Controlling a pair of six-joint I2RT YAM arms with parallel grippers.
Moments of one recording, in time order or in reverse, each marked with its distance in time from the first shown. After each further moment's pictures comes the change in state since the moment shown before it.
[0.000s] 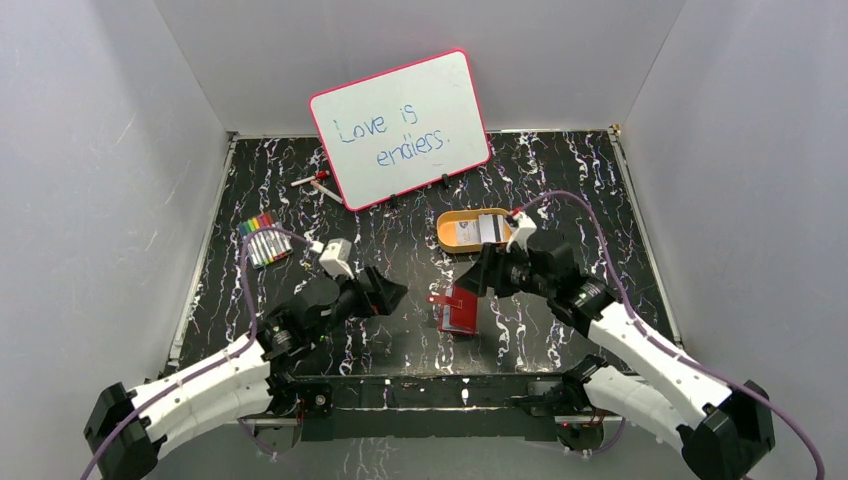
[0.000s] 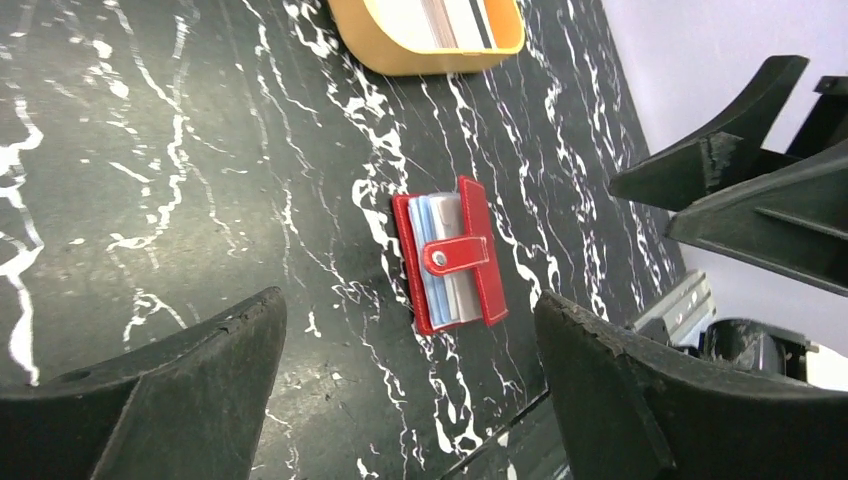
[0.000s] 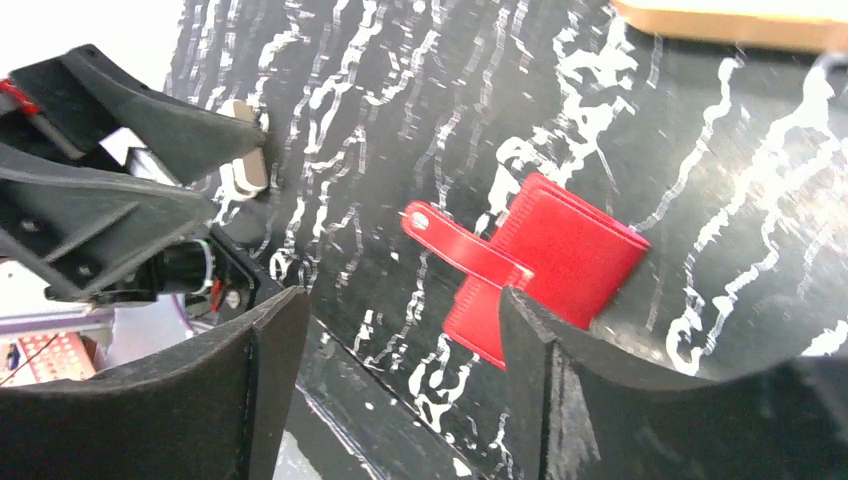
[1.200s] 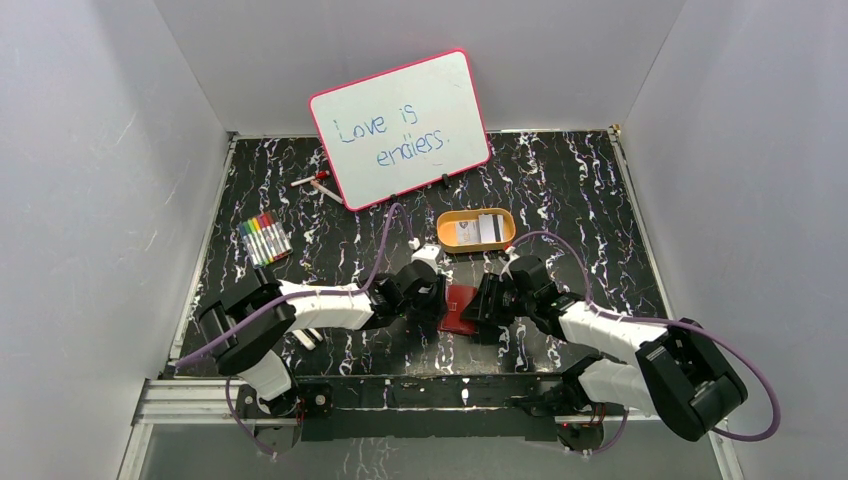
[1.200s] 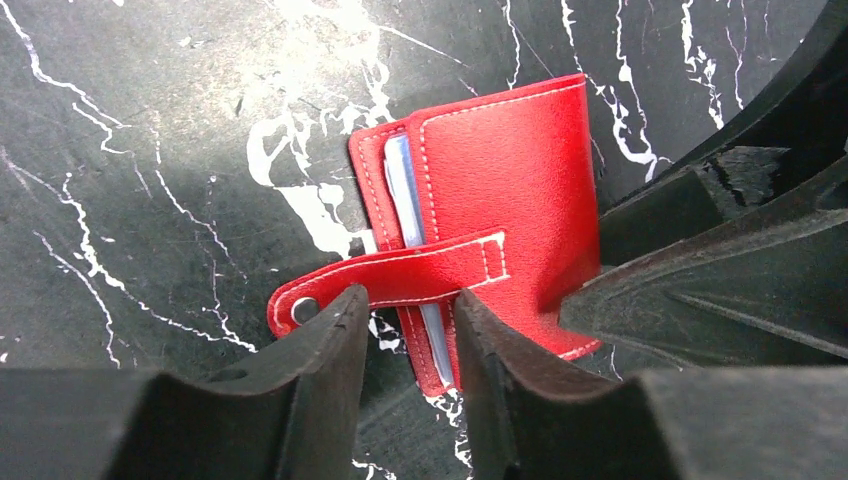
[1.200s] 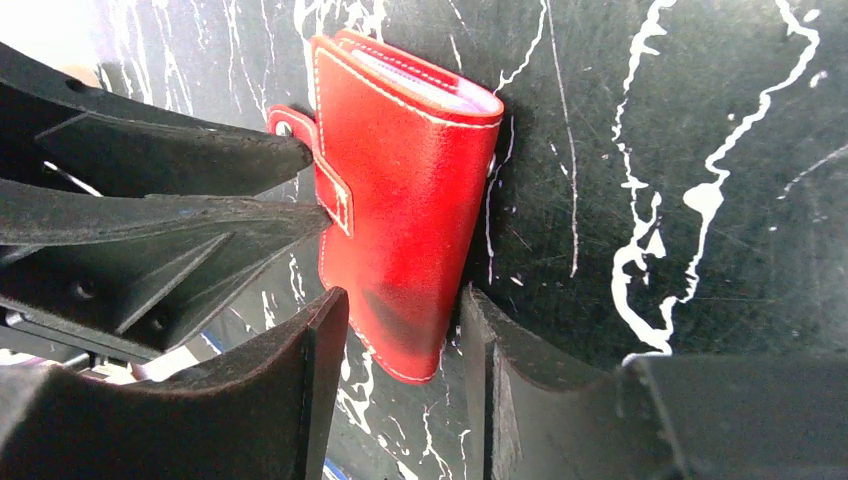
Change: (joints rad) left arm -0.147 0.932 0.403 0.083 0.094 0.120; right arm -0.053 0.237 -0.327 0.299 -0.055 0.180
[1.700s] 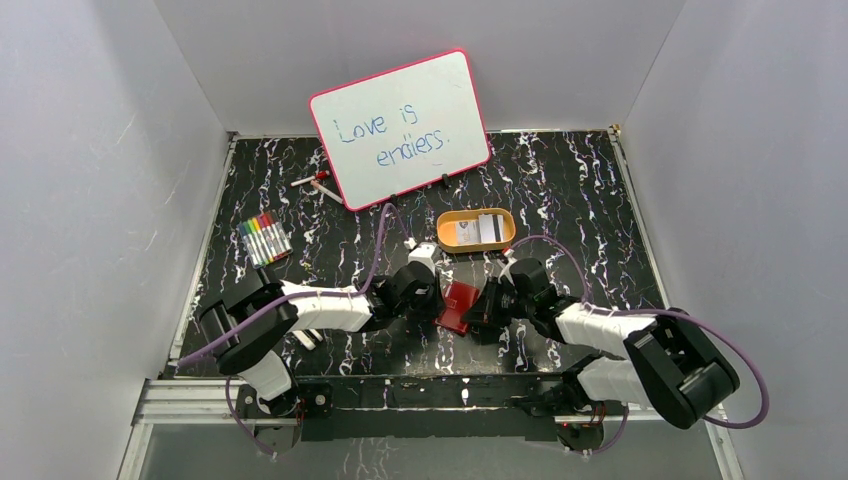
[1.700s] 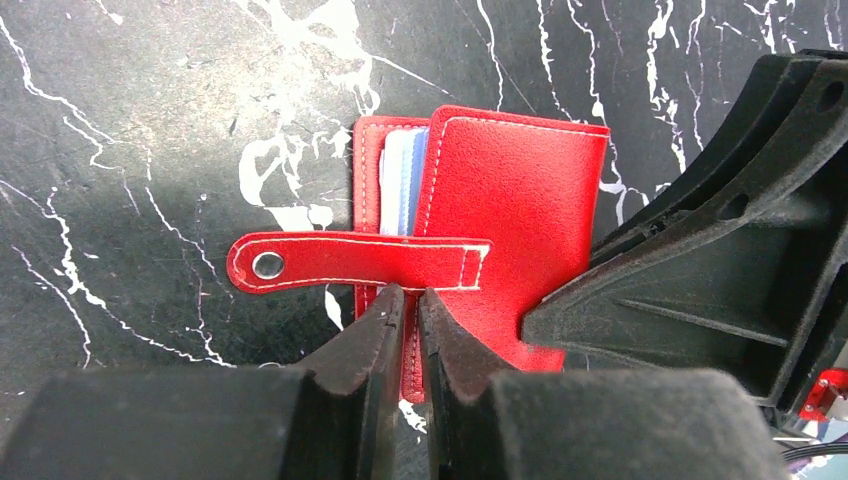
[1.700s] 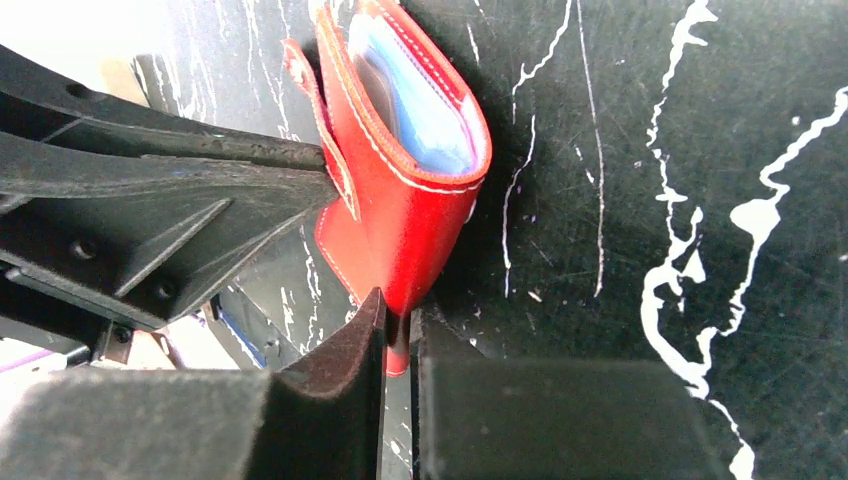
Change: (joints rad) left arm 0.002 0.014 -0.035 0.100 -0.005 -0.057; right arm -0.007 0.080 -0.051 0.173 -0.079 0.053
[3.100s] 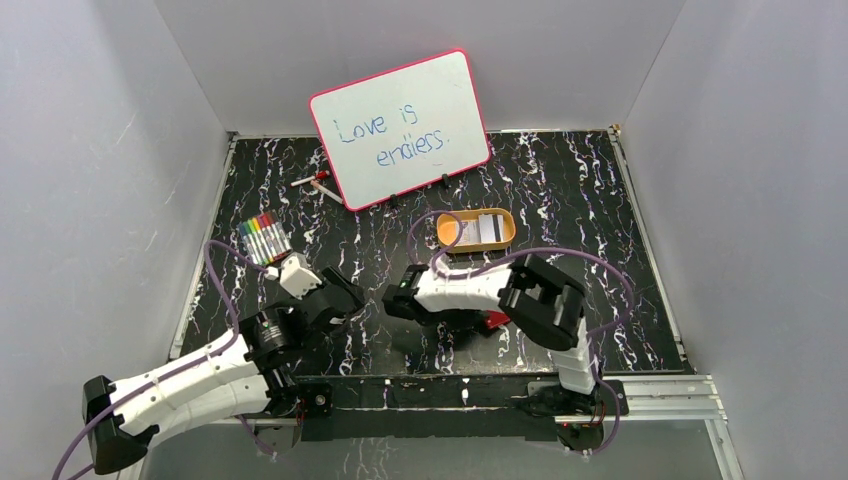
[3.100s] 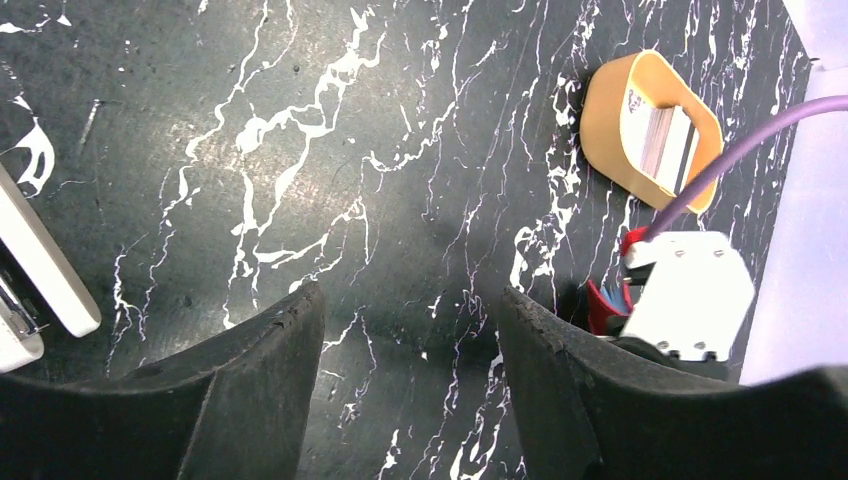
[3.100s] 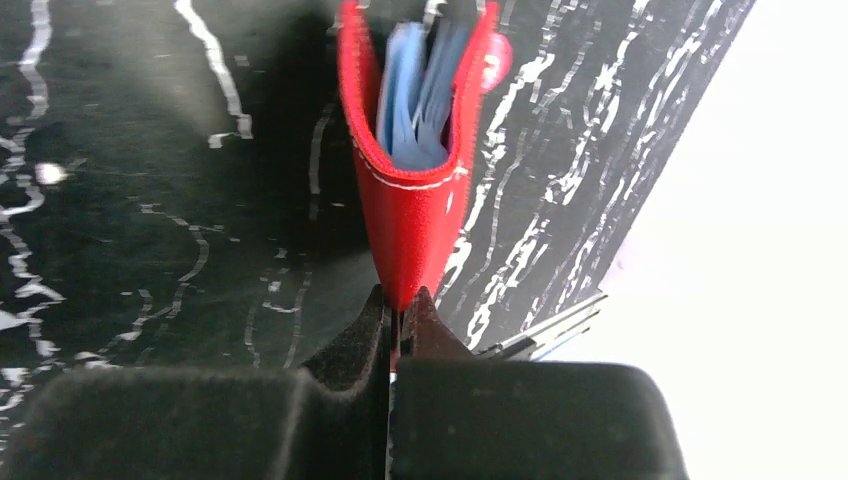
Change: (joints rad) left arm -0.002 -0.894 -0.126 -0.902 -0.572 -0.667; right arm 0.595 0.725 1.048 -1.569 1.096 -0.010
